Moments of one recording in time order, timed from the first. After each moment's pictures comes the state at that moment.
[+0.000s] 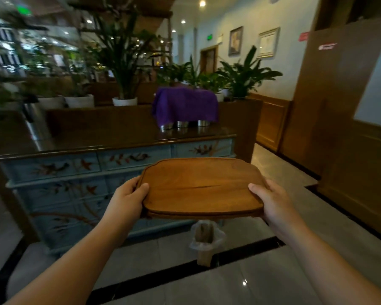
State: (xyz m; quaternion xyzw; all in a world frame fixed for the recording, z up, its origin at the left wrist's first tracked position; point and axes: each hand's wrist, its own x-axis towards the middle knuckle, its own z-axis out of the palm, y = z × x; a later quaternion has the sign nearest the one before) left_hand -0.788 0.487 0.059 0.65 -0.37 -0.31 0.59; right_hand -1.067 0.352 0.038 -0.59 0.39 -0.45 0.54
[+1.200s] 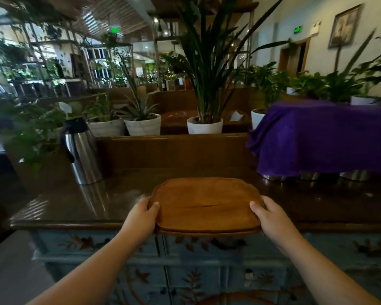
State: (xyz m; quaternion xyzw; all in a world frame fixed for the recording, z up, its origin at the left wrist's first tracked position) left_hand -0.212 0.091 -0.003 0.80 -0.27 -0.18 0.51; right_hand -0.458 -0.110 -0.016 -0.71 0.36 -0.31 0.52
